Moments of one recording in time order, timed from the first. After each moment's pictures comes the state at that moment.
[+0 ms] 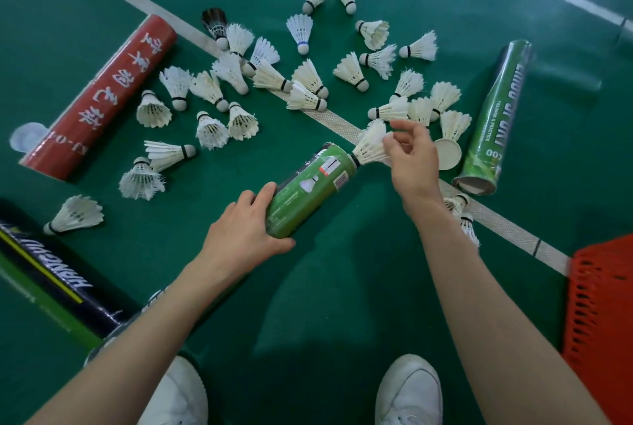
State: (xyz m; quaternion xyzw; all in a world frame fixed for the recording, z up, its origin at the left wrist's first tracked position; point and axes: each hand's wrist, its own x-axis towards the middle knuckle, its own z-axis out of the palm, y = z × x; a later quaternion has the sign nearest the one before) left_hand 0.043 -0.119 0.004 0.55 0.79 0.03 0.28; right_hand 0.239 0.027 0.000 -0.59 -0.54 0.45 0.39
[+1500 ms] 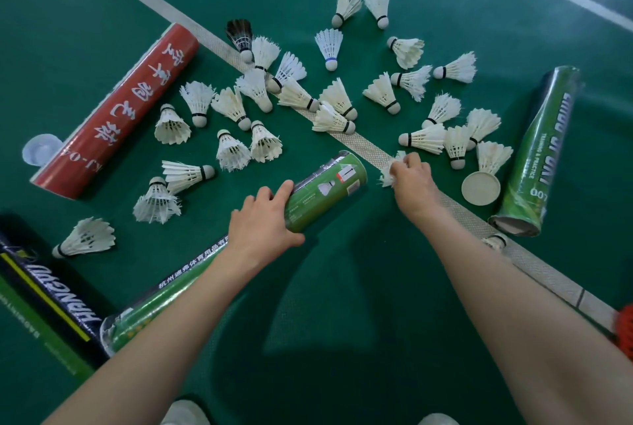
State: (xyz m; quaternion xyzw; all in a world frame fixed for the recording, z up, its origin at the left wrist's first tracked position) left_hand 0.004 -0.056 -0.029 0.54 0.80 -0.02 0.25; right_hand 0.214 0.099 -0.089 -0.60 -0.79 0.16 -0.03
